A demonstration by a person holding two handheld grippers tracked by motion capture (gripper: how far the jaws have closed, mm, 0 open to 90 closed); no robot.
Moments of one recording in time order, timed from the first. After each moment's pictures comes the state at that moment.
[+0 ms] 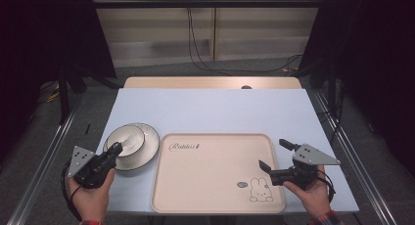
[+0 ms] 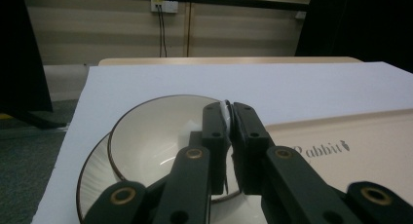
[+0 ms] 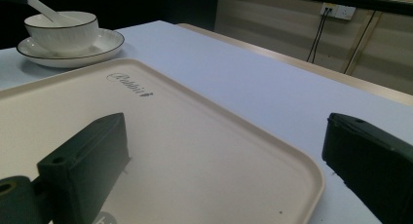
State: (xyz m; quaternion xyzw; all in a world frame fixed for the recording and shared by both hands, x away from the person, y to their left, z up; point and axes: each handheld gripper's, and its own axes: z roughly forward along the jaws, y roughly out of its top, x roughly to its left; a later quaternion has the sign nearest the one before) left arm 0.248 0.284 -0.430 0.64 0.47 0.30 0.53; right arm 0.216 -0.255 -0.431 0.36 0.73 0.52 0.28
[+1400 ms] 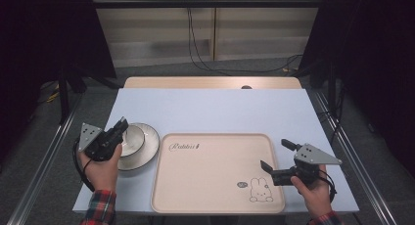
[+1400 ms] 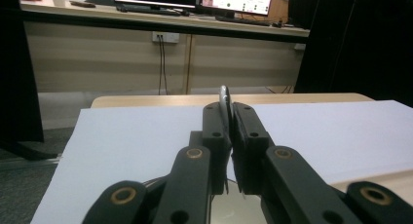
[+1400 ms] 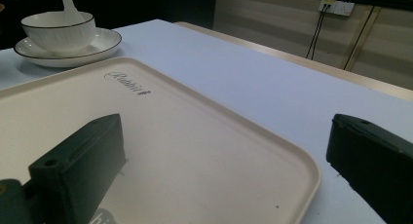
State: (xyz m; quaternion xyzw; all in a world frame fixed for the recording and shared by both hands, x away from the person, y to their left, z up) left arm 0.309 0.271 -0.425 0.61 0.46 0.32 0.57; right arm 0.216 -0.259 -0.433 0.36 0.72 0.52 0.27
